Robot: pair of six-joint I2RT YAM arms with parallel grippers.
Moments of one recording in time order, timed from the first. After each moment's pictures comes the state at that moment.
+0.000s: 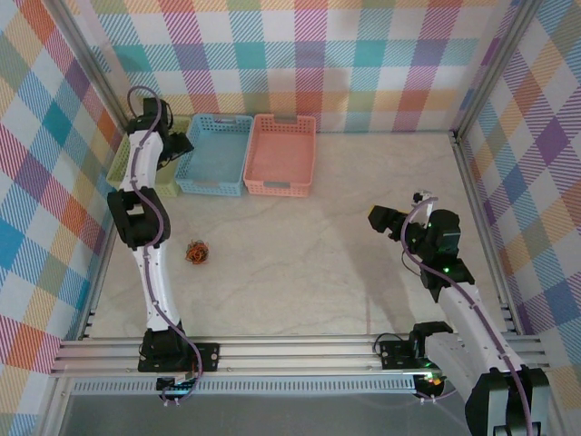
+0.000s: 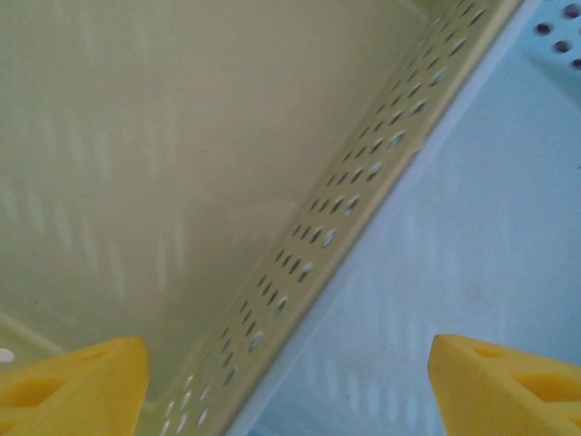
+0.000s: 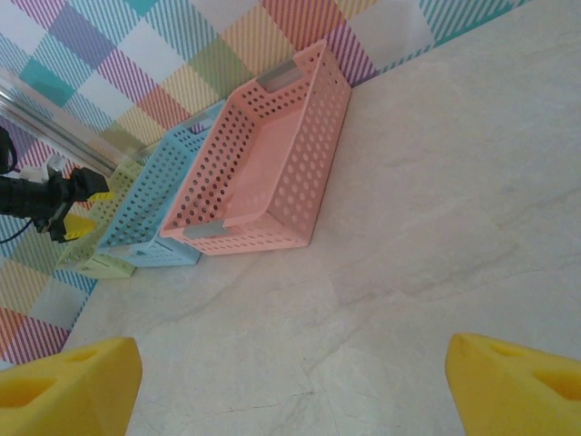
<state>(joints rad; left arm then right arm) 0.13 2.41 2.39 -1.05 -0.05 -0.44 0.10 0.83 0.47 0.06 -0.41 0.55</state>
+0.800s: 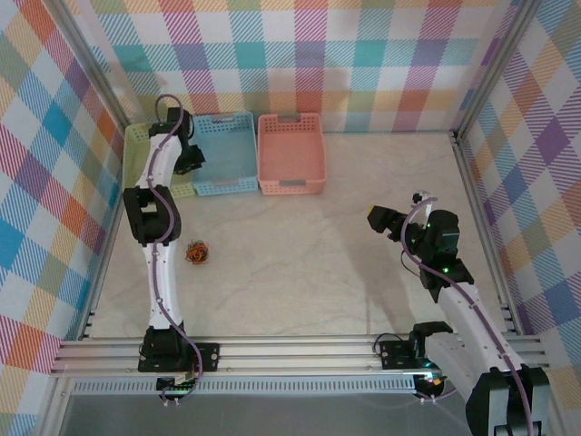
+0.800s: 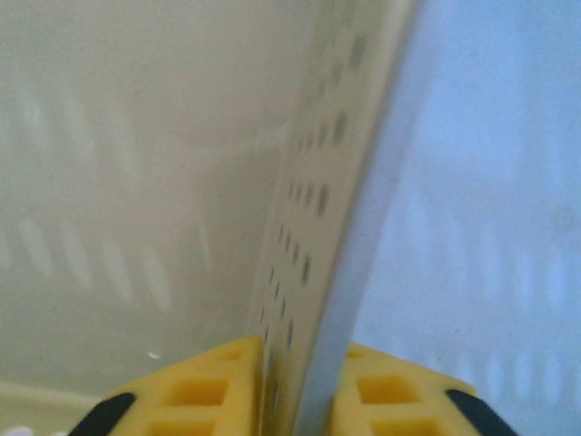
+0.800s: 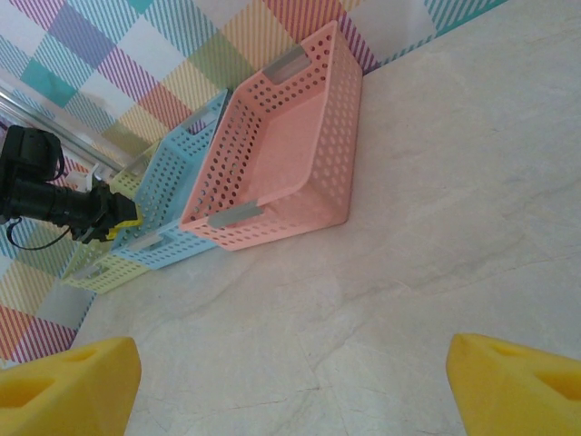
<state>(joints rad) 0.04 2.49 2.40 -1.11 -0.06 -0.36 0.11 0.84 0.47 0.06 -0.41 0.57</state>
